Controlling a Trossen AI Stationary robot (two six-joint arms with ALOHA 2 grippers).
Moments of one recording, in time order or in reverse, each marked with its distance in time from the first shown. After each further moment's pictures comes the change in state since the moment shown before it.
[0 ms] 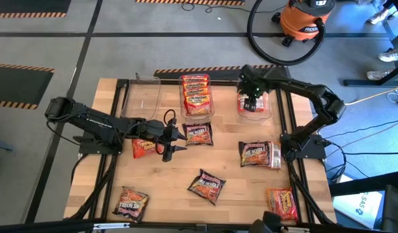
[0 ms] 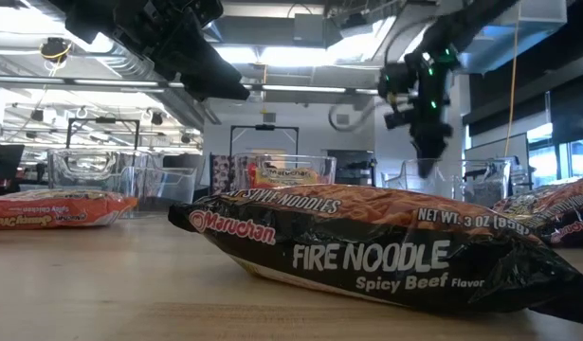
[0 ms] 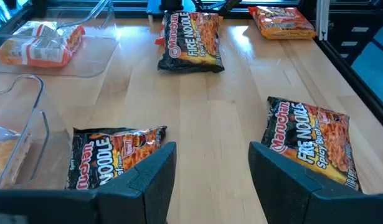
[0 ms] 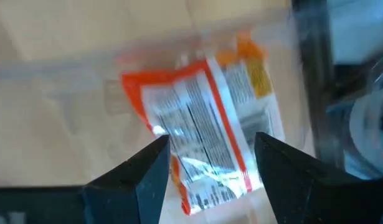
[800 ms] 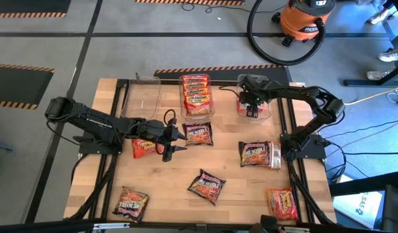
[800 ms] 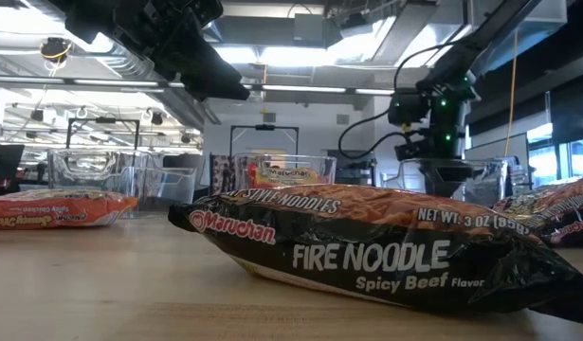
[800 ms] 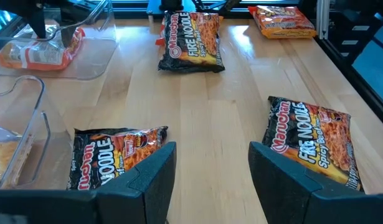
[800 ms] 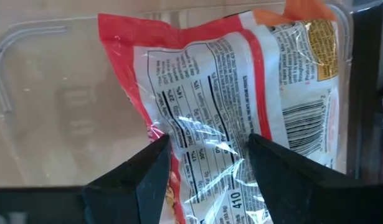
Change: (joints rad) left arm 0.000 0.000 0.000 0.000 -0.001 0.008; right arm -0.004 0.019 -0.257 0.289 0.028 -0.127
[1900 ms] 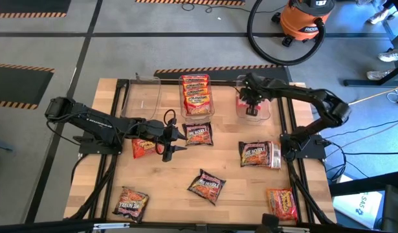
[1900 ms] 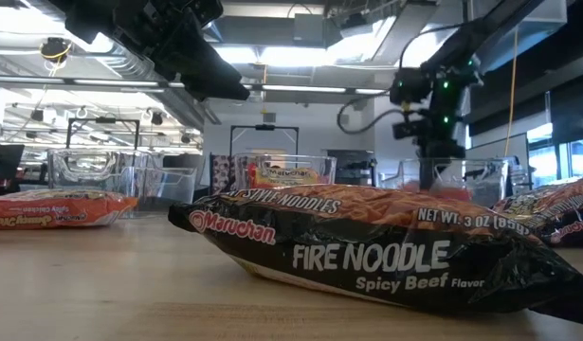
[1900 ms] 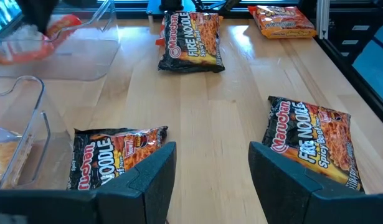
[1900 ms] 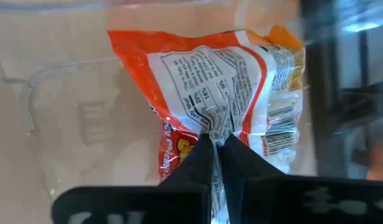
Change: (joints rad) left arm 0.000 0.000 0.000 0.000 0.000 0.001; right arm -0.001 -0.102 0.040 -0.024 -0.037 -0.001
